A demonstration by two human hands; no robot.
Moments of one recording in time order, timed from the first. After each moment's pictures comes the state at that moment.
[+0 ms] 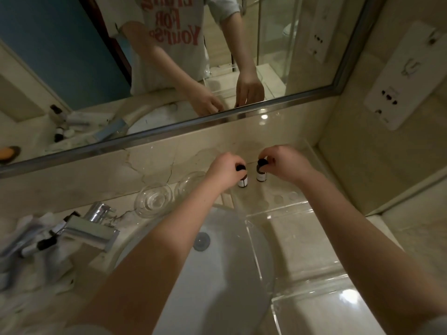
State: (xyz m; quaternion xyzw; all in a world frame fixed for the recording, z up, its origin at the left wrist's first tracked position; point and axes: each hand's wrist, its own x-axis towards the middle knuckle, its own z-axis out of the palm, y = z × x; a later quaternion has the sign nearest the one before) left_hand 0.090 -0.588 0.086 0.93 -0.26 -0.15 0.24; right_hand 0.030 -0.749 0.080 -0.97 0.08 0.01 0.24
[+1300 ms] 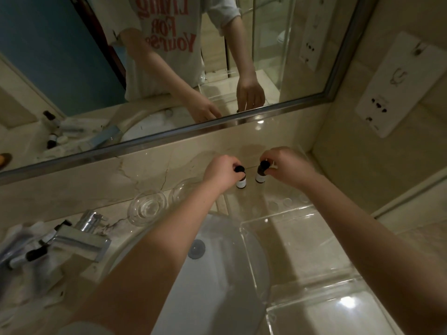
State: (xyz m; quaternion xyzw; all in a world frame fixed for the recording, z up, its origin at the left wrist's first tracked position) left_hand 0.102 -0.605 0.082 0.93 -0.24 -0.15 0.25; right_hand 0.028 -0.771 0.081 -0.98 0.05 0.00 0.18
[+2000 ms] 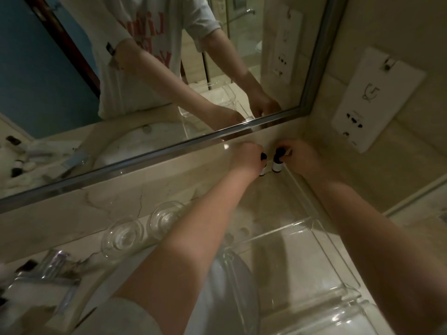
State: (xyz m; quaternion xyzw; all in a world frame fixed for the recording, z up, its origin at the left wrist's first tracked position) left_hand 0.122 -0.733 0.090 0.92 -0.35 -0.11 0.17; right_hand 0.048 -0.864 0.072 -0.92 0.20 -0.07 0.32
